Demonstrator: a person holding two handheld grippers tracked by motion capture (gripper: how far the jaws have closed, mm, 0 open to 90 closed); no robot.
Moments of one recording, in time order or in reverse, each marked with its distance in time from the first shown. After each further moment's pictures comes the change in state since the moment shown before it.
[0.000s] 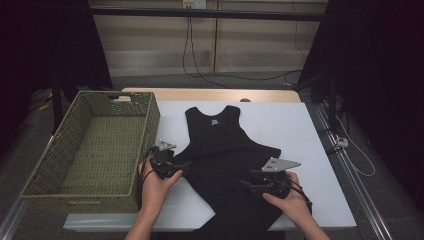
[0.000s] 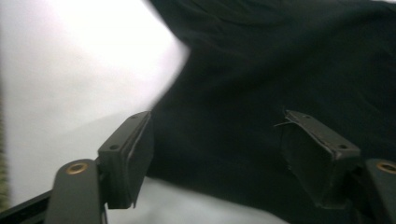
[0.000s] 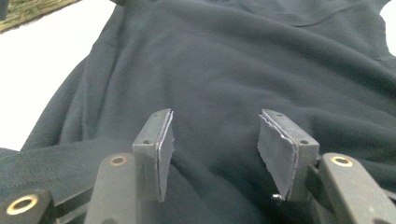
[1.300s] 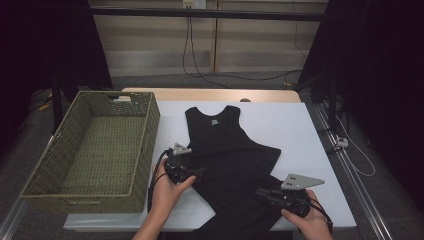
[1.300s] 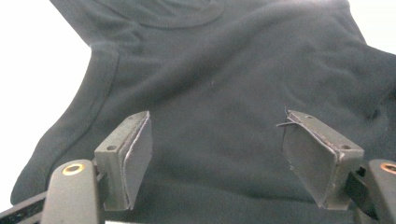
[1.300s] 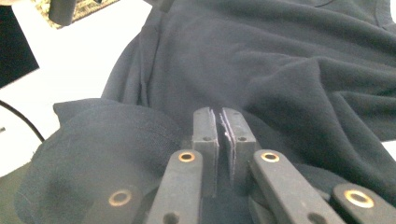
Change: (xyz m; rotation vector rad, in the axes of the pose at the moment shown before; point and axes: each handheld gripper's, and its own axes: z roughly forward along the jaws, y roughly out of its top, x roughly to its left) left arm -0.029 0.008 0.012 -0.027 -0.111 0.047; right arm 0.011 -0.031 -0.053 -0.044 0.047 0.064
